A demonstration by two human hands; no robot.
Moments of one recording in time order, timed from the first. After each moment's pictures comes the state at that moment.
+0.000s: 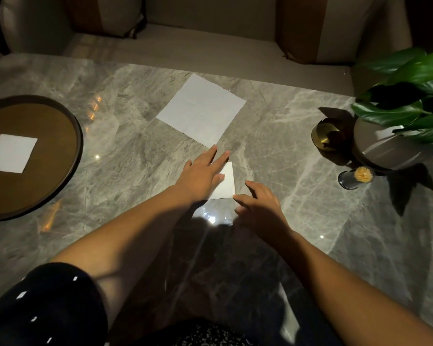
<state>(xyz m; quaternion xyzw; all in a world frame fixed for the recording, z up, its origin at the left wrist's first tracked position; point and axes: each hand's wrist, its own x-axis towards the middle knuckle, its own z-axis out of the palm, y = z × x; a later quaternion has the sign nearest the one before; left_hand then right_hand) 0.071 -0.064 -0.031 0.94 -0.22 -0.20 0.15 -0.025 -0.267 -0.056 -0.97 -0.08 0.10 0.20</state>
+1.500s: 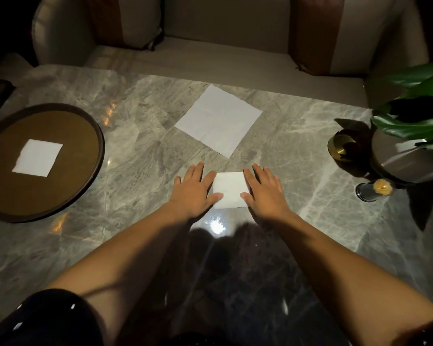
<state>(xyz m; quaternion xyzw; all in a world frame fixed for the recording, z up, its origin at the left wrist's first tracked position) 0.058 -0.012 -0.042 0.97 -0.14 -0.20 0.09 0.037 -0.240 -0.063 -0.98 -0.05 0.14 0.15</state>
